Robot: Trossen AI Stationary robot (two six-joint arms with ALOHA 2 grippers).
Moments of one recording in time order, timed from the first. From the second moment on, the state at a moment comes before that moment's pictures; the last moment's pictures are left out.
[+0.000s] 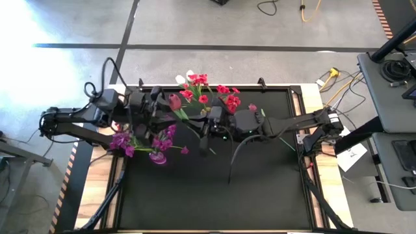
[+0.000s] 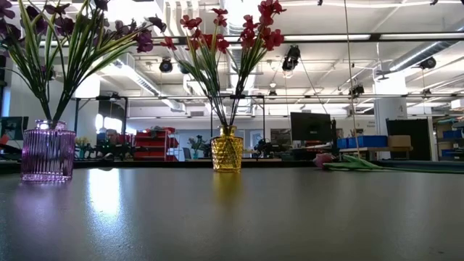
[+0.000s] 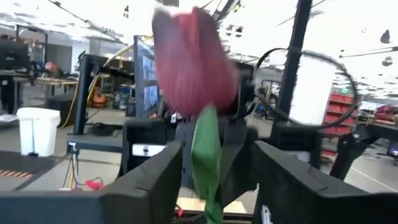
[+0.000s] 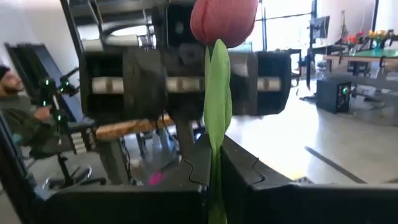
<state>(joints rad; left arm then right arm) -0.05 0.98 1.10 0.10 0.04 -0.16 0.18 1.76 1.75 0.10 0.39 0.11</state>
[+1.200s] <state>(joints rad) -0.05 0.83 1.75 -1.08 0.12 -0.08 0.28 1.68 1.75 0.11 0.49 0.08</state>
